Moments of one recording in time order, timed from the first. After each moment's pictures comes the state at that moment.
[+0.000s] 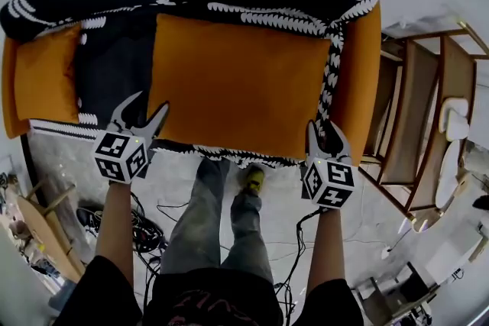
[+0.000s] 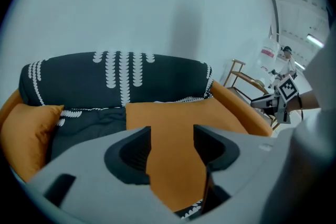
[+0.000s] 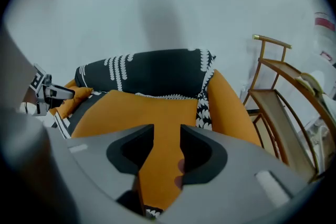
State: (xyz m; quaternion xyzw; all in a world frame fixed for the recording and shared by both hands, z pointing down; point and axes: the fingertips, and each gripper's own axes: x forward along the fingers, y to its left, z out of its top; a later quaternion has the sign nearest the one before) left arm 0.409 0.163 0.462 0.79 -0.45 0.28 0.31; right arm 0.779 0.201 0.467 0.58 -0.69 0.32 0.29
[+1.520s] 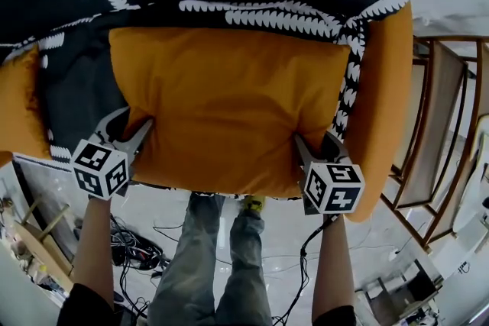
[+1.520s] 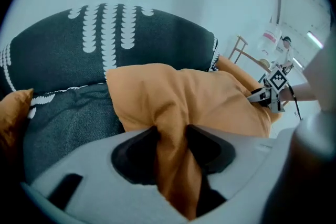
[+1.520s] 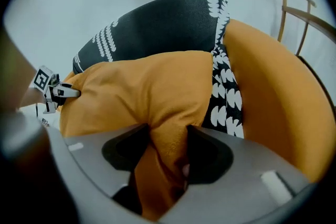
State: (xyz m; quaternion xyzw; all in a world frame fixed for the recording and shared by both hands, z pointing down) left arm 0.414 0.128 0.615 0.78 -0.38 0.35 0.35; right arm 0.771 0.177 0.634 0.50 -0.67 0.43 0.34
